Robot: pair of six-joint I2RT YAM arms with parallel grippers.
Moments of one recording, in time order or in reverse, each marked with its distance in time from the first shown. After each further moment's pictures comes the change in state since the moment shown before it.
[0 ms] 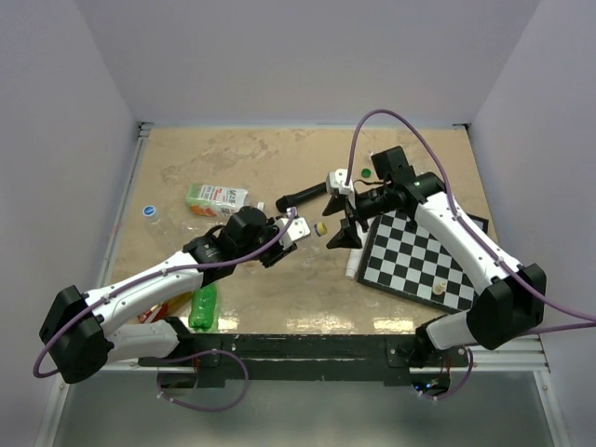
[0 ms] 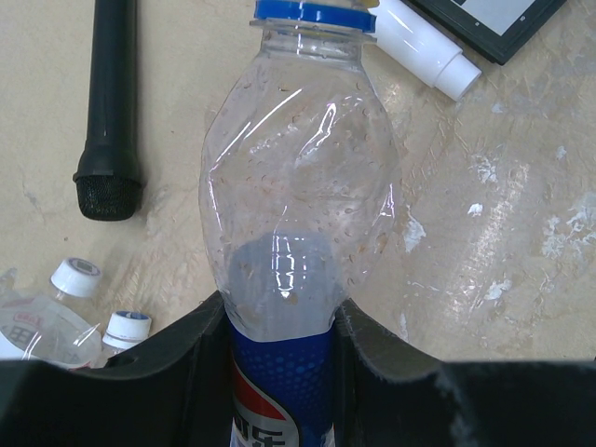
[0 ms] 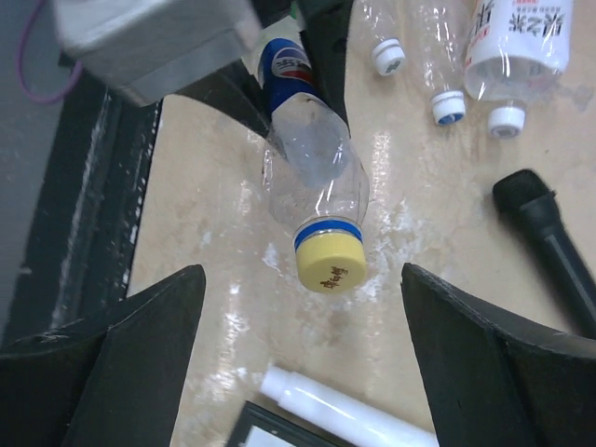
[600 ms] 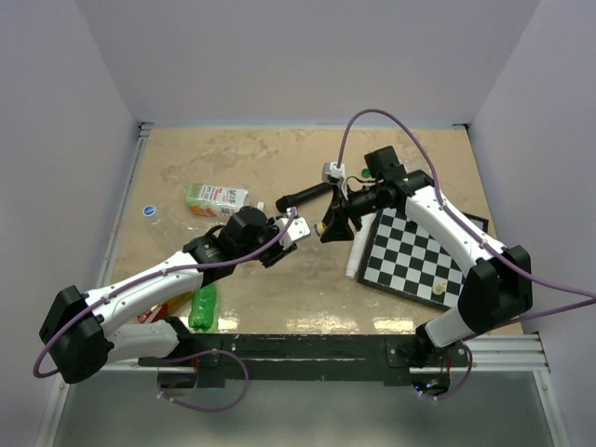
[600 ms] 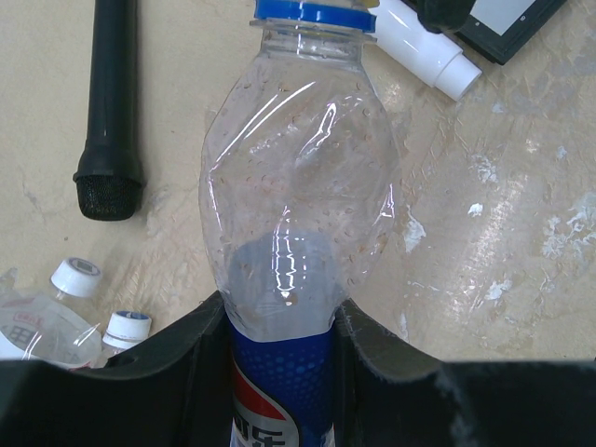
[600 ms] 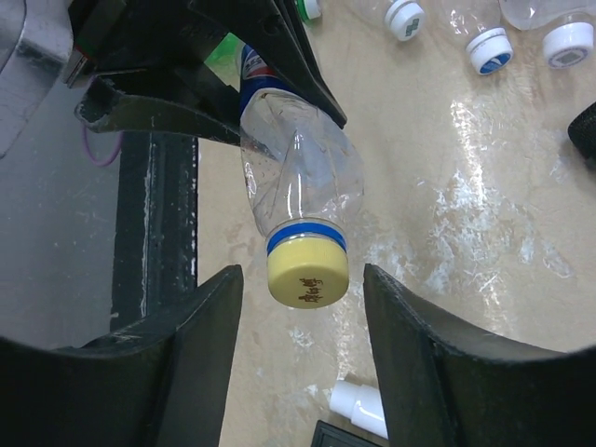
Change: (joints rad) left arm 0.000 0.000 0.000 0.000 0.000 0.000; right arm -0.011 0.096 -0.024 0.108 -0.022 0.362
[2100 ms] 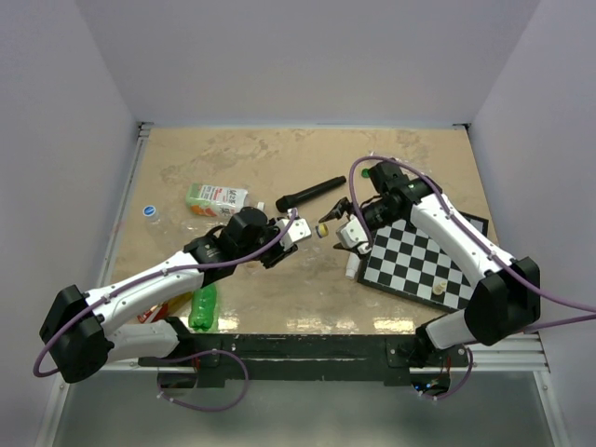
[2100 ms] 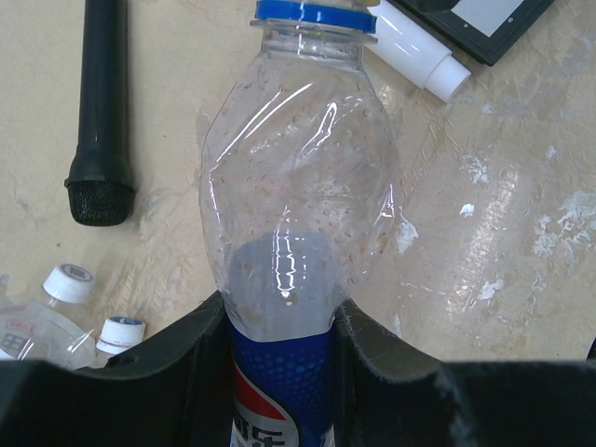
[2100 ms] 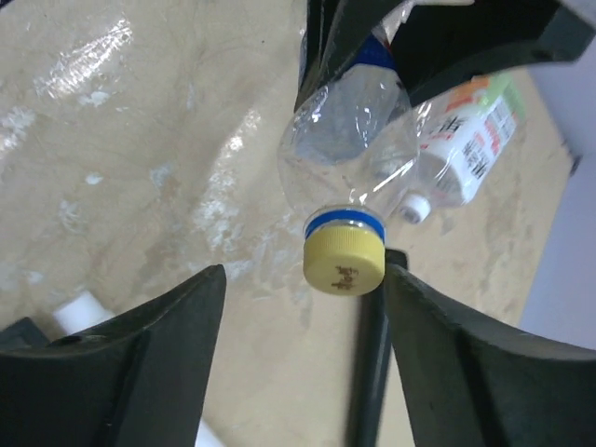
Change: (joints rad) left arm -0.005 0.003 0.000 0.001 0.014 0.000; right arm 0.012 -0.071 -0.045 -0.247 0.042 -1.364
